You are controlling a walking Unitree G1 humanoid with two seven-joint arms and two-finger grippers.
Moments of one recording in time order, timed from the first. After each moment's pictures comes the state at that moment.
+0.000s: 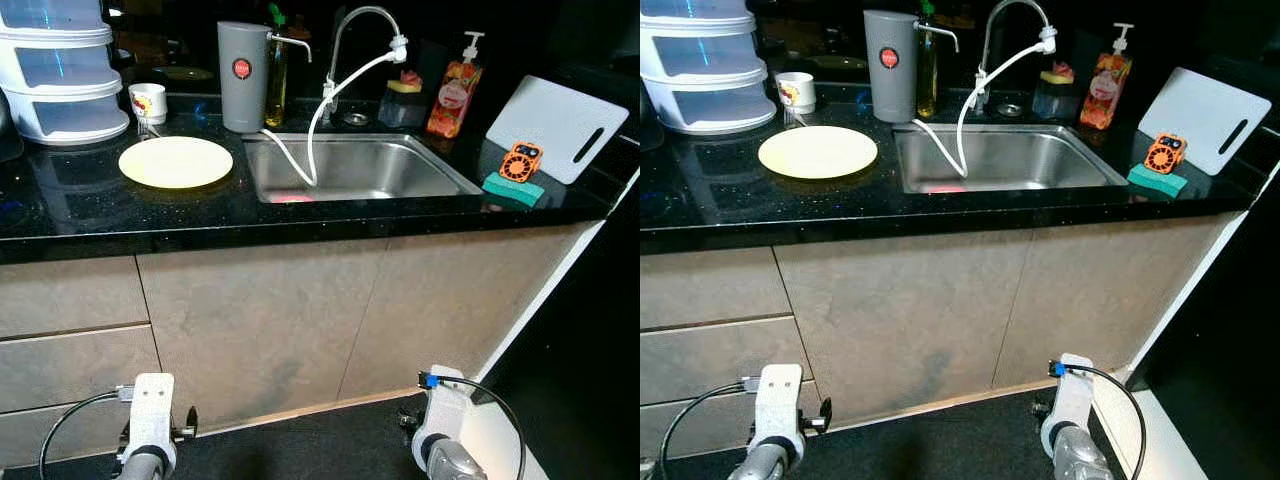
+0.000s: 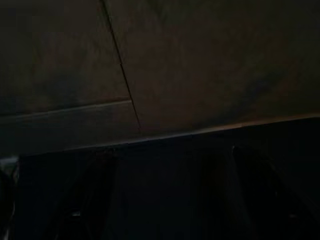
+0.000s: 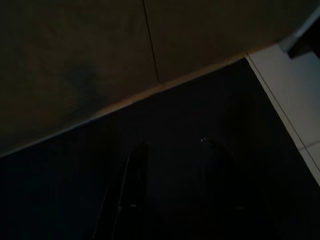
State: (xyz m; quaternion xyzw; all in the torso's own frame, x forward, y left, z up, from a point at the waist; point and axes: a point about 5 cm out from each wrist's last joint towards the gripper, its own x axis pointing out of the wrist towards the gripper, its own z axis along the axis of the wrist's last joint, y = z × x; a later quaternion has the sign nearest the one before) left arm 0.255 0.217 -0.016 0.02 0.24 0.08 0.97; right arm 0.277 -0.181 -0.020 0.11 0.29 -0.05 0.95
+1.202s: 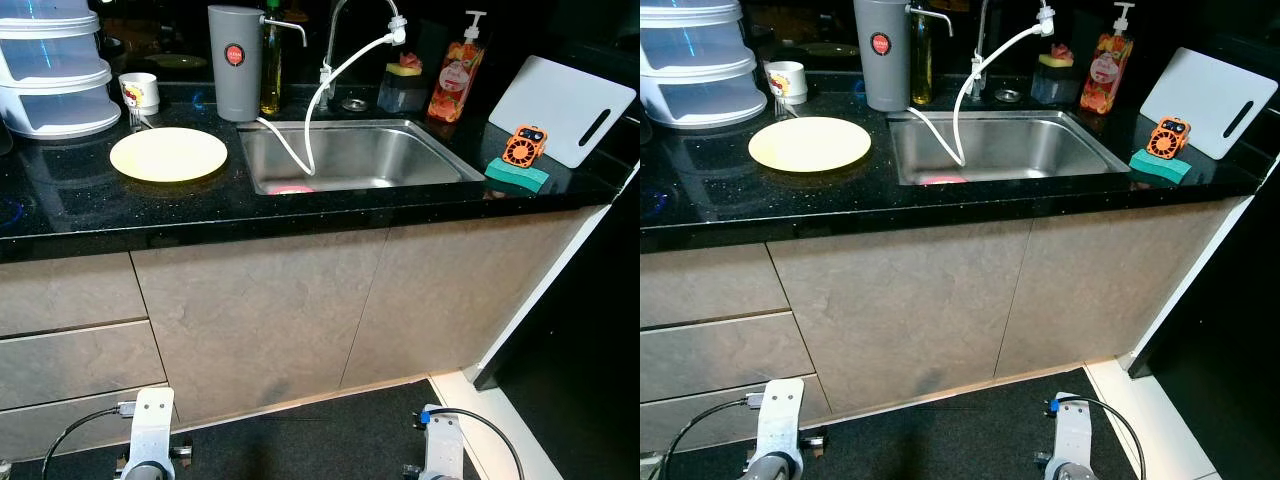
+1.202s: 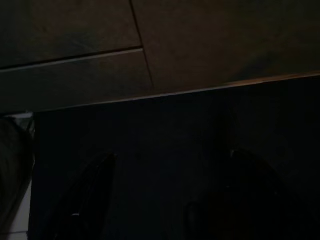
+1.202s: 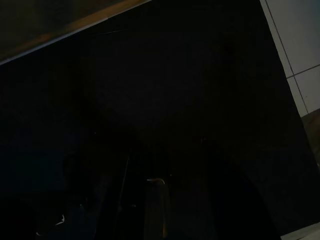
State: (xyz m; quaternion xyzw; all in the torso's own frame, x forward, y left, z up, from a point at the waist) left arm 0.246 0.220 -0.033 0.02 0.32 0.10 0.94; right arm 0.244 -0.183 -0.051 0.07 0.41 -0.06 0.91
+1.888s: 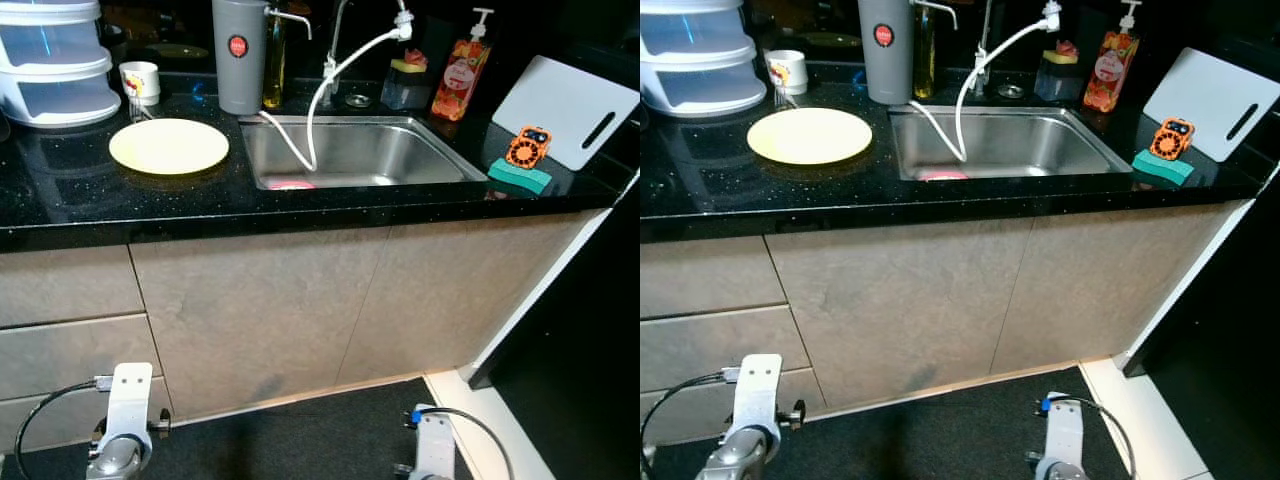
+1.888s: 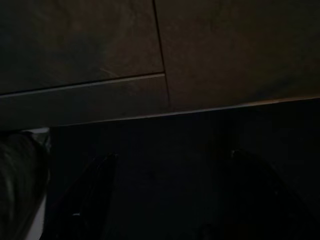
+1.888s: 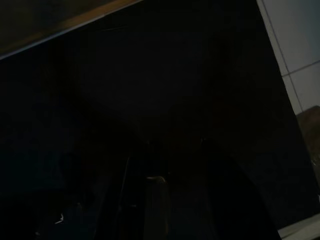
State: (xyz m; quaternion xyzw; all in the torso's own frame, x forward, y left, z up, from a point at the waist) left arm 0.270 0.253 -0.005 0.05 0.28 0.12 0.95; right arm 0.248 -0.165 -0.049 0.08 0.41 -0.06 0.91
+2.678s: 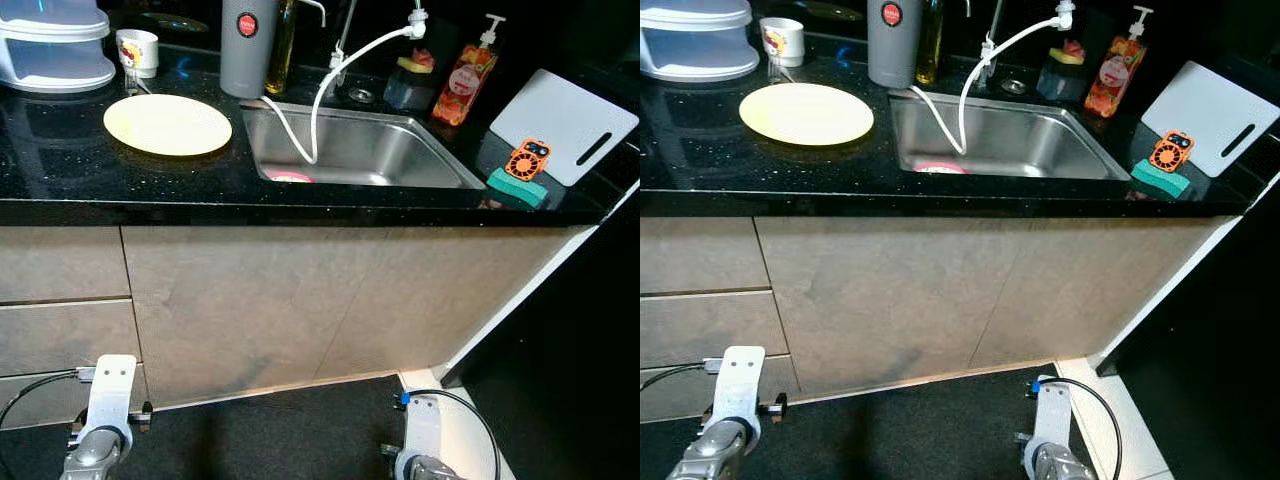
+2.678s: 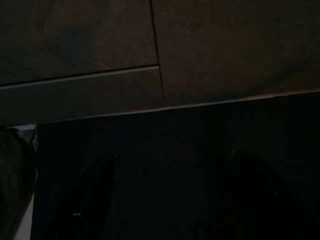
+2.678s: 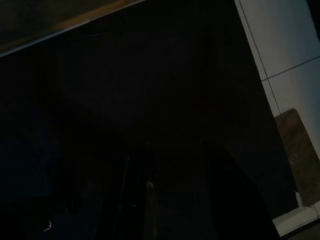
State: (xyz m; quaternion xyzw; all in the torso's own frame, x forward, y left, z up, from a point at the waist) left arm 0.271 0.274 0.004 0.07 0.28 0.13 0.95; right arm 0.263 -0.159 -0.039 0.09 0.41 -0.06 0.91
